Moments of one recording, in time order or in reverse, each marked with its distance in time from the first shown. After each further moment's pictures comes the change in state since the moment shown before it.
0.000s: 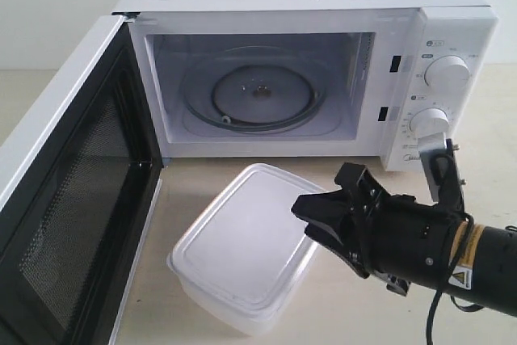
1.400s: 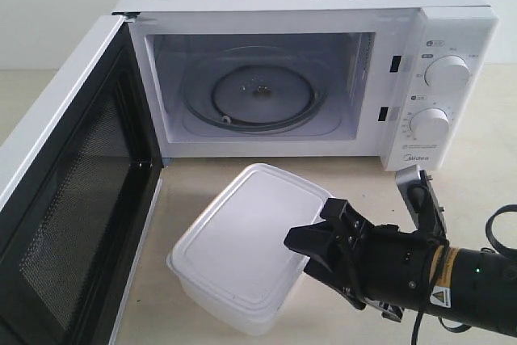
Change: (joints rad) left arm 0.000 0.000 0.000 0.000 0.000 0.000; right arm 0.000 0.187 -0.006 -0.024 -0.066 -0.033
